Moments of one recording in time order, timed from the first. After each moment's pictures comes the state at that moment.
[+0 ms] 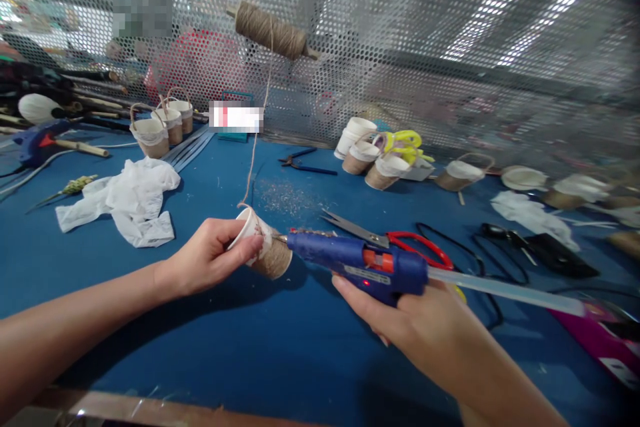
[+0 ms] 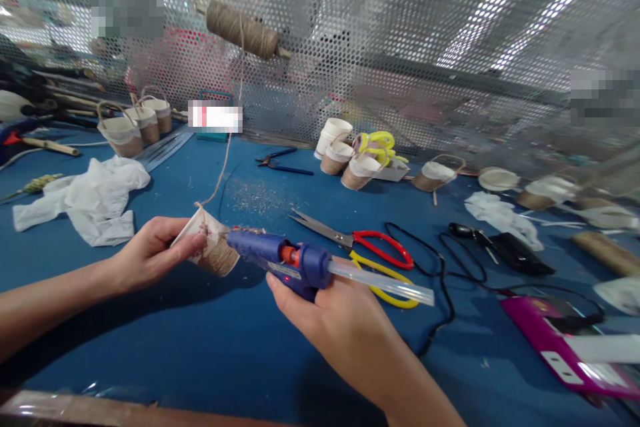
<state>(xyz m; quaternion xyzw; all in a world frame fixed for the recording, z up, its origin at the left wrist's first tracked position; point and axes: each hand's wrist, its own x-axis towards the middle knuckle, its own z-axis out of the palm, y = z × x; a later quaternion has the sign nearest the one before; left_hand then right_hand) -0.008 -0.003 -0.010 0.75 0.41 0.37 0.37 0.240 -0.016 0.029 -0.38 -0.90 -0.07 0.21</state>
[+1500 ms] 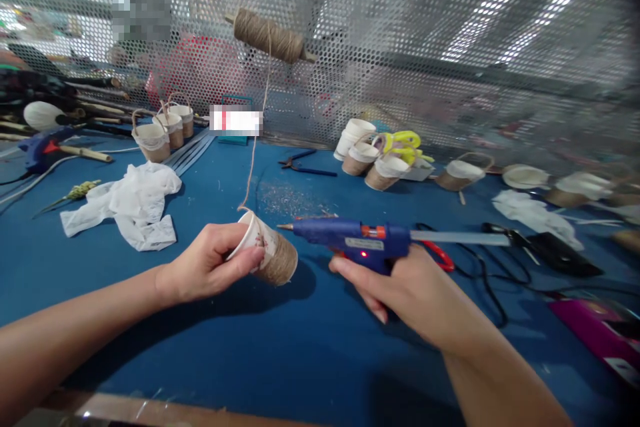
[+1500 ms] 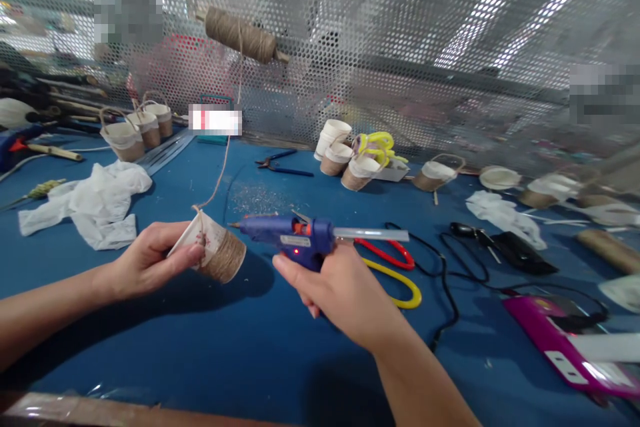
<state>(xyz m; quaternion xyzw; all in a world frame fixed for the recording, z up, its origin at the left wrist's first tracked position) -0.010 -0.005 -0.007 0.80 0.33 0.41 0.28 0.230 0.002 0.041 -0.54 -0.71 0.40 0.21</state>
